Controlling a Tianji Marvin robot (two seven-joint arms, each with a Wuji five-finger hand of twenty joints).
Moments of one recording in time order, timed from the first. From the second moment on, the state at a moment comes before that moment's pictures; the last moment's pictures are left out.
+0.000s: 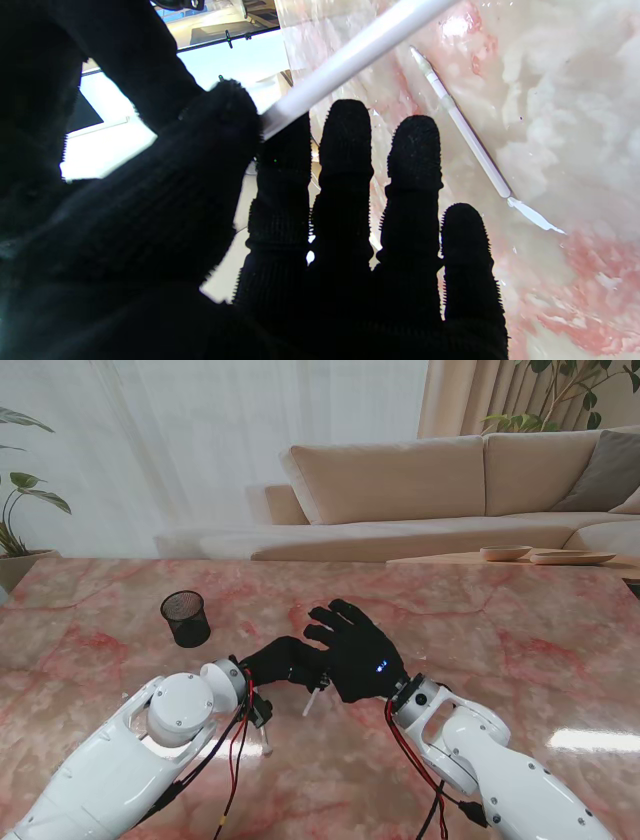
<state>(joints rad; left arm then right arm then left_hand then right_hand) 1.36 -1.13 -0.98 -1.57 -0.04 0.08 -0.26 -1.51 -1.01 1.01 -1.71 -1.45 -0.19 -0.45 0.71 -0.74 0.82 -0.23 1.05 -0.08 0.86 0.06 1.28 0.03 0.31 0.53 0.94 0.17 0.58 0.68 0.11 0.17 1.05 0.64 0.51 -0.68 1.22 -0.25 0.82 -0.32 0.76 1.05 0.54 -0.11 0.45 0.46 0.26 -0.14 0.37 0.34 0.03 -0.12 0.56 0.50</state>
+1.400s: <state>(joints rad) 1.47 -1.21 -1.18 -1.62 0.08 0.04 0.11 -1.66 -1.03 1.19 -1.81 -1.46 -0.07 -0.40 0.71 -0.78 0.90 -0.25 1.04 -0.08 0.90 0.09 1.30 0.02 0.29 0.63 0.94 0.17 0.58 0.70 0.09 0.15 1.02 0.64 0.27 -0.48 1.02 -0.10 0.43 0.00 0.26 0.57 0.22 -0.08 0.31 0.34 0.17 -0.14 0.21 0.32 -0.05 -0.14 0.42 0.51</state>
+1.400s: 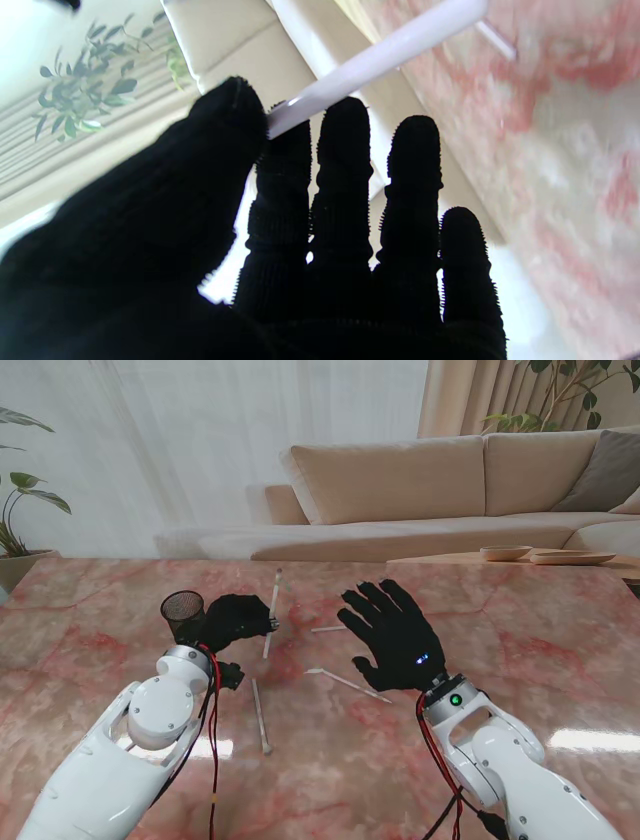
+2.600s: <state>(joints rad) 1.36 -1.24 -1.50 -1.30 0.23 -0.13 0.43 -1.67 -1.03 1.16 -1.62 -1.33 0.11 -0.19 0.66 -0.80 0.94 -0.28 1.04 -0.16 0.91 0.11 1.31 -0.03 0.24 0.63 0.94 0.12 0.58 0.70 0.04 0.05 0.99 0.66 0.26 -0.44 0.99 -0.10 0.40 0.01 0.25 0.57 0.20 -0.08 0.30 0.33 0.16 -0.13 0.17 0.32 -0.05 -0.14 0.38 0.54</state>
